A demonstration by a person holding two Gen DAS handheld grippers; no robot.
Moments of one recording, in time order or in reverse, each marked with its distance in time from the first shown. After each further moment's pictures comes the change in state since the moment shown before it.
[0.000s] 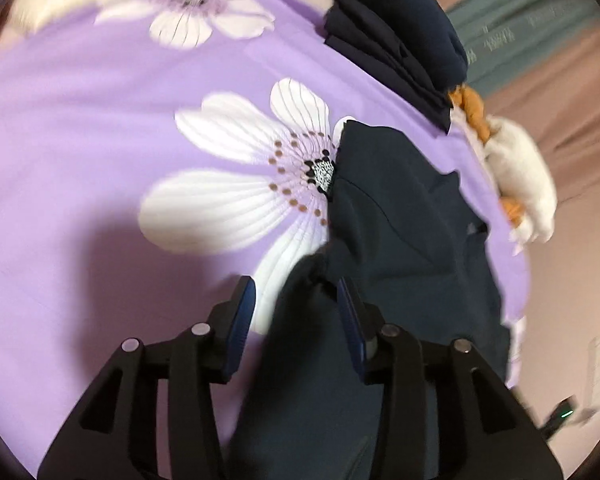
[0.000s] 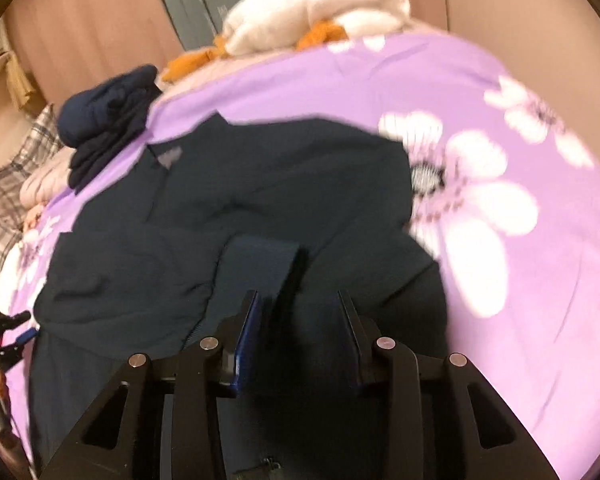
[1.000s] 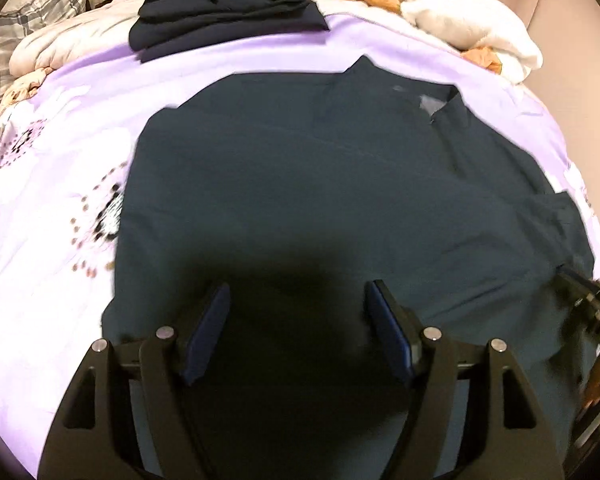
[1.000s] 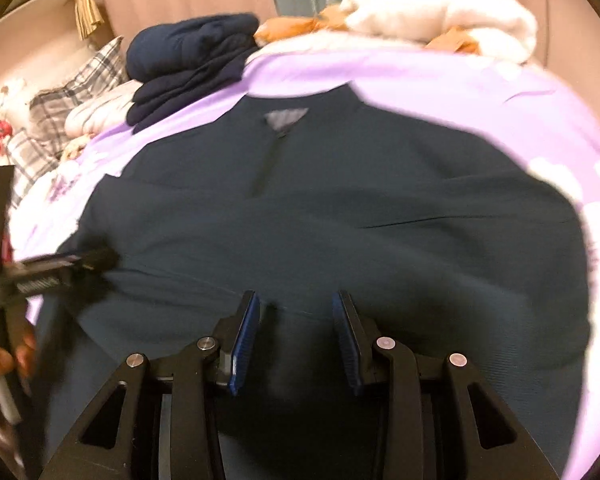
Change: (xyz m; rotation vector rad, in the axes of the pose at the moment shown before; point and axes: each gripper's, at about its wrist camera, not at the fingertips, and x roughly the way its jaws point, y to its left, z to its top) left arm 0.102 -0.134 -0.030 0.585 0.049 0.144; right arm 0.055 0.067 0.006 -0.244 0.069 0.067
